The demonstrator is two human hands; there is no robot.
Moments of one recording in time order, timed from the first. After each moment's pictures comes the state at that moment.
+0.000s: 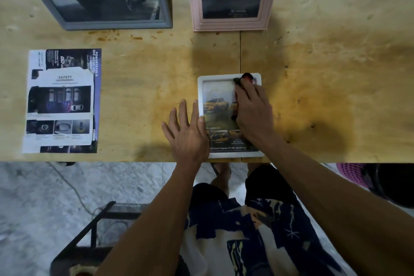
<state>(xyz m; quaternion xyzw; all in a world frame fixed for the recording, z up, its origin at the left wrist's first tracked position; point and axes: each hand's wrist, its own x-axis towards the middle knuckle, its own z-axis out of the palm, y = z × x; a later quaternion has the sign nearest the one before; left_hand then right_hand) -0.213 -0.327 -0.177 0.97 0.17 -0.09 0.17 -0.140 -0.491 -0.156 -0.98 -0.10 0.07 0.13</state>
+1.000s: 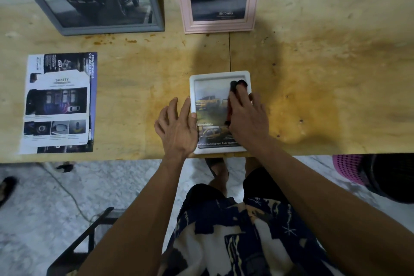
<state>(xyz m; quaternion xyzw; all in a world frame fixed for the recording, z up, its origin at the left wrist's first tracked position) -0.207 -0.314 -0.165 0.96 0.14 -0.11 0.20 -0.172 -0.497 -0.144 -0.99 -0.08 0.09 0.08</state>
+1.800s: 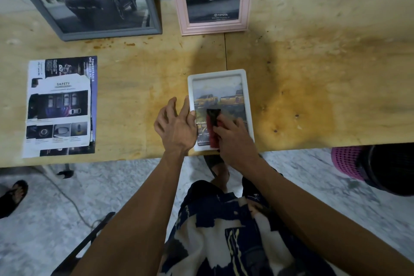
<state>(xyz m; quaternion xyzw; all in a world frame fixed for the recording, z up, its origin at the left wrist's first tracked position) -0.206 -0.314 -0.165 0.97 0.14 -0.10 0.17 -0.229 -0.480 -0.142 -0.96 -0.16 0.12 0.19</state>
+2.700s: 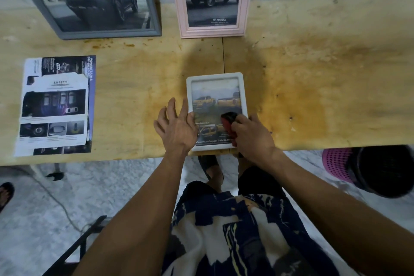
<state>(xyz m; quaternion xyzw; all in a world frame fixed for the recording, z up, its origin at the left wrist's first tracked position) -0.206 -0.319 -0.168 0.97 0.14 -0.12 0.18 -0.206 -0.522 -0.114 -0.93 -0.29 0.21 -0.05</state>
